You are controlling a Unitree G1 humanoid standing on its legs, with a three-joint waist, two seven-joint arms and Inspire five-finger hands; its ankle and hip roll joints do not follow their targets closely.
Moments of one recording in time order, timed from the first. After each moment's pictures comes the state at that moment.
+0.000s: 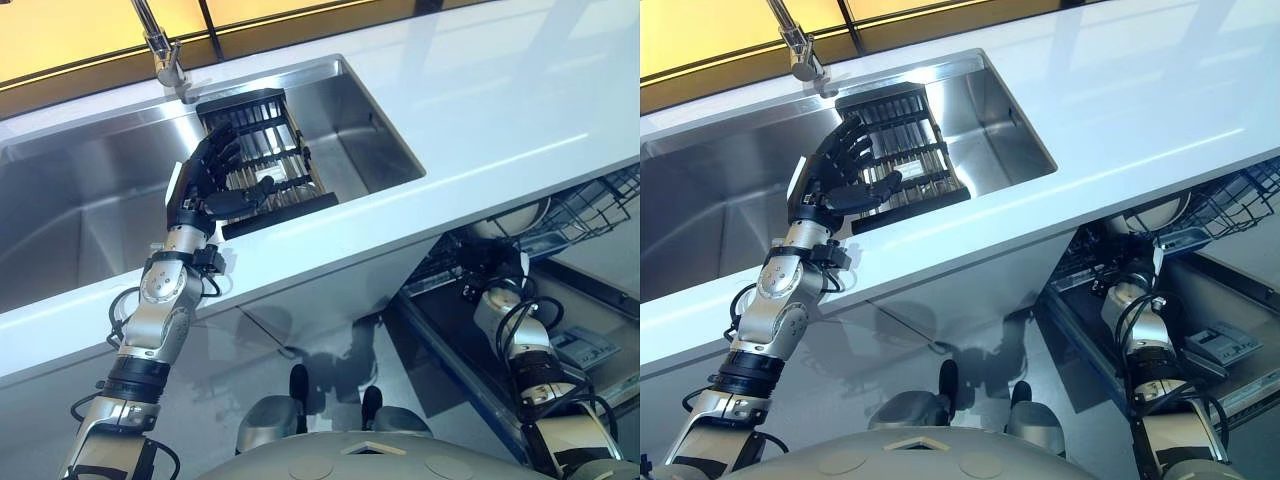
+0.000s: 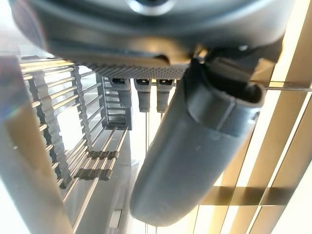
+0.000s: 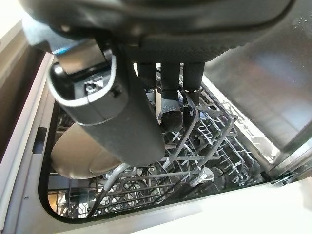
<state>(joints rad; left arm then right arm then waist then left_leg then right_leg) -0.18 0.44 -0.09 0.05 -0.52 -0.13 0.07 -0.25 -0.45 0.06 0.53 0.47 0.17 -0.50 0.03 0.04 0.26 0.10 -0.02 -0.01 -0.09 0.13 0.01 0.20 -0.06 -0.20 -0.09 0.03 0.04</state>
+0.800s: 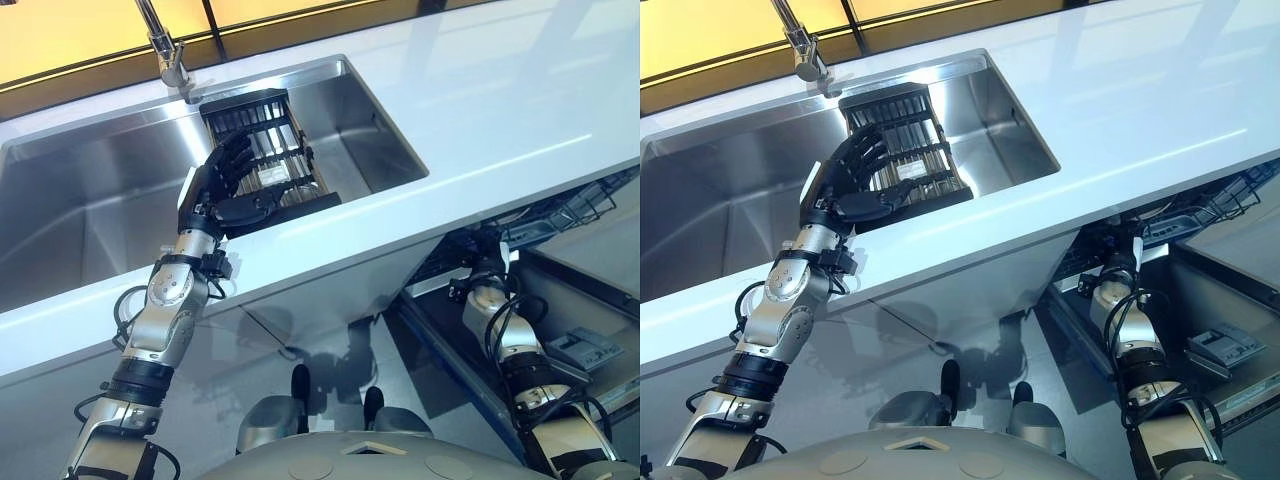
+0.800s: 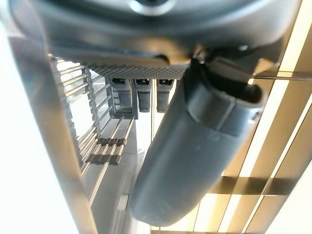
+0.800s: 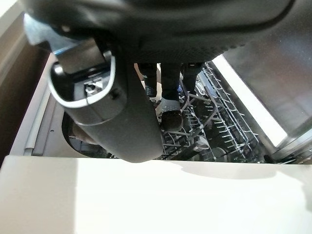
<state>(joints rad) -0.16 0.44 -0.12 0.05 -0.53 -0.13 0.03 -0.18 -0.44 0.10 0.39 0.40 0.17 -0.44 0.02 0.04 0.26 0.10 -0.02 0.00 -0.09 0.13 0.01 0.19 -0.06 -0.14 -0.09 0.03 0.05</state>
